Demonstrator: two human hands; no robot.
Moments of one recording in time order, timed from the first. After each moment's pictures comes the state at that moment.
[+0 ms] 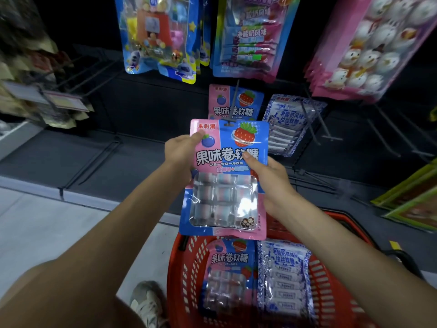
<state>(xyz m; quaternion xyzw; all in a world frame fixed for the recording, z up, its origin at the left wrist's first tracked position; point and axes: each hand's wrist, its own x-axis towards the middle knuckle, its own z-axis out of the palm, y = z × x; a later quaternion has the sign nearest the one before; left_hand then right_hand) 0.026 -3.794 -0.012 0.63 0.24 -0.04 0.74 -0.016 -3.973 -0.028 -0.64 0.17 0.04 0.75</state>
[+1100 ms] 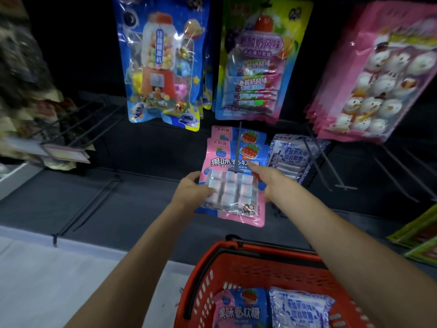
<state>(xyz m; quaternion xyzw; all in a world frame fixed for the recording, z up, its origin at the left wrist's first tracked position) 0.092 -3.779 -0.044 0.74 0.12 -0.08 0.65 0.130 -3.976 -0.012 -0.64 0.33 0.12 0.68</state>
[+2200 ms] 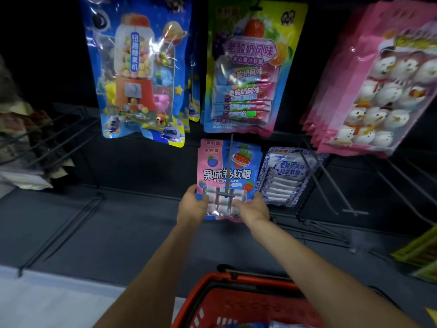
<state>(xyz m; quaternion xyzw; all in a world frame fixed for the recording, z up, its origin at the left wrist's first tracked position) 0.187 -3.812 -0.141 0.81 0.10 0.02 0.58 0.163 -3.977 -0.109 -0.82 0.25 0.01 0.51</state>
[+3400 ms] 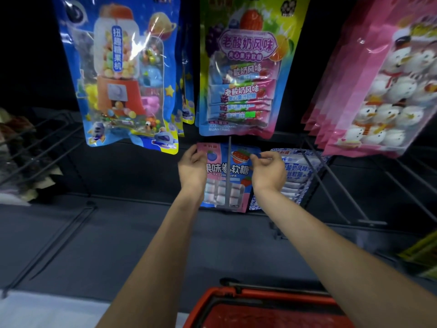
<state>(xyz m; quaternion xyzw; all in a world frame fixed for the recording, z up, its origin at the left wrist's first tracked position) 0.263 -3.835 -0.069 0.61 0.12 0.11 0.78 0.231 -3.991 -0.052 -0.76 0.25 -0.27 0.54</state>
